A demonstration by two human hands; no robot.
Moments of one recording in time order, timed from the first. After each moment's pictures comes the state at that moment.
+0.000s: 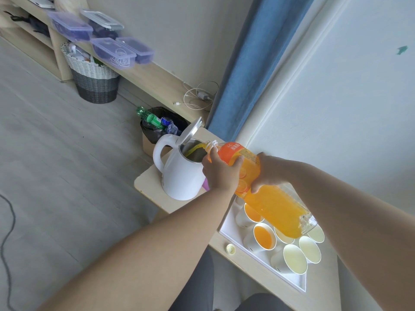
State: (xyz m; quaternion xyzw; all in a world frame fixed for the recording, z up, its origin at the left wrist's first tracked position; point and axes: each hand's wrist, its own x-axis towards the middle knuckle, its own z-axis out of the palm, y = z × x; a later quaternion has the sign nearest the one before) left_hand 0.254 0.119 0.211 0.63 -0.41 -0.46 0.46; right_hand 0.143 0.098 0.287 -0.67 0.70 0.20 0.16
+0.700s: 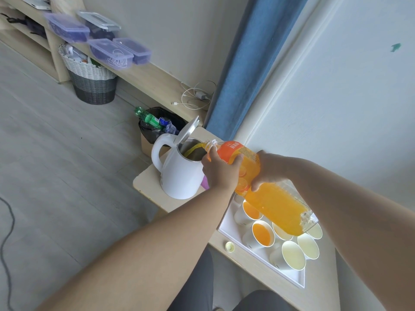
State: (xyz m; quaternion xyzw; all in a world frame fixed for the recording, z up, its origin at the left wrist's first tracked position) left_hand 0.250 0.123 0.212 0.63 -0.42 -0.46 0.47; right_hand 0.138 0.099 0.289 -0.67 0.70 0.21 0.15
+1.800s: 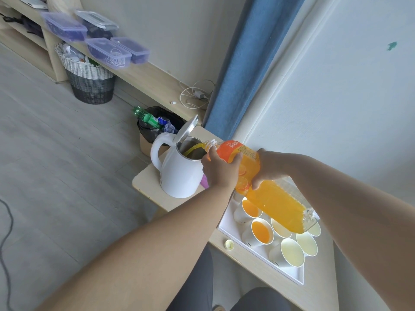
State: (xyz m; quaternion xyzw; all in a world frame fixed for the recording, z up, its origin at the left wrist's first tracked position) left_hand 0.250 0.124 0.212 0.63 -0.41 -0.47 0.46; right_hand 0.137 0.097 0.290 -0.67 0.69 0.23 0.14
